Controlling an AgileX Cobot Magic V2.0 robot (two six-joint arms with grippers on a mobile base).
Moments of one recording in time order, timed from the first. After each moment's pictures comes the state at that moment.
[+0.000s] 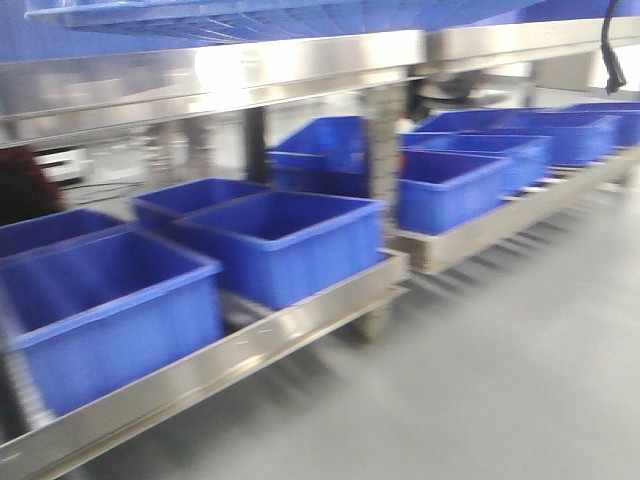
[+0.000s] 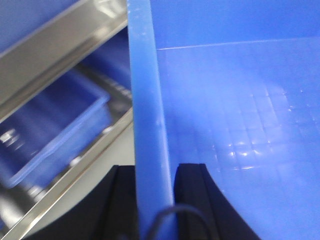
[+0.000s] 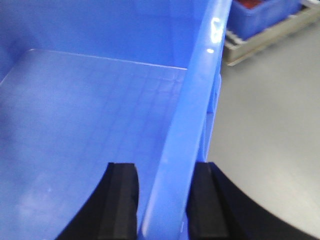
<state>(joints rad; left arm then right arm) -0.32 1.93 -2.43 0.13 1.30 -0.20 0.16 1.81 -2.26 0.06 1.21 0.08</state>
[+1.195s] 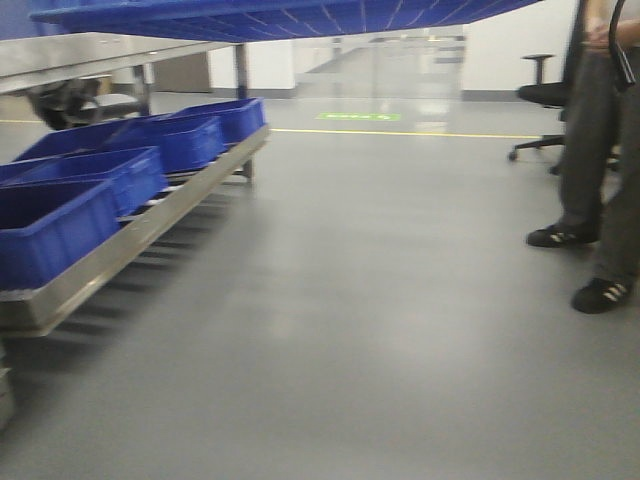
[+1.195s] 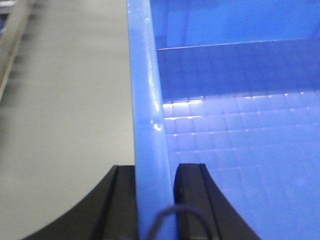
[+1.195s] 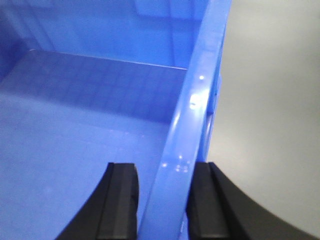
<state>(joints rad) -0.32 1.93 -2.43 0.12 1.29 -0.20 0.16 1.81 -2.26 0.06 1.21 0.08</state>
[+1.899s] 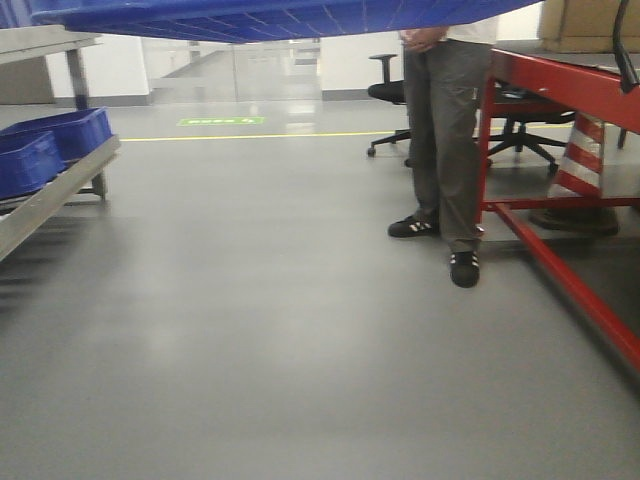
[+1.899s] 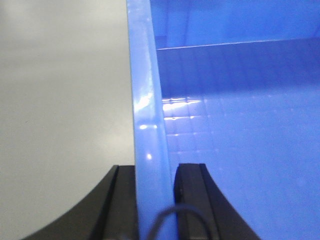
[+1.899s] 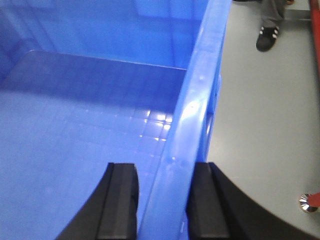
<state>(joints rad) -0.32 1.93 -2.43 0.12 1.29 -0.20 0.16 1.81 -2.26 0.06 1.21 0.08</state>
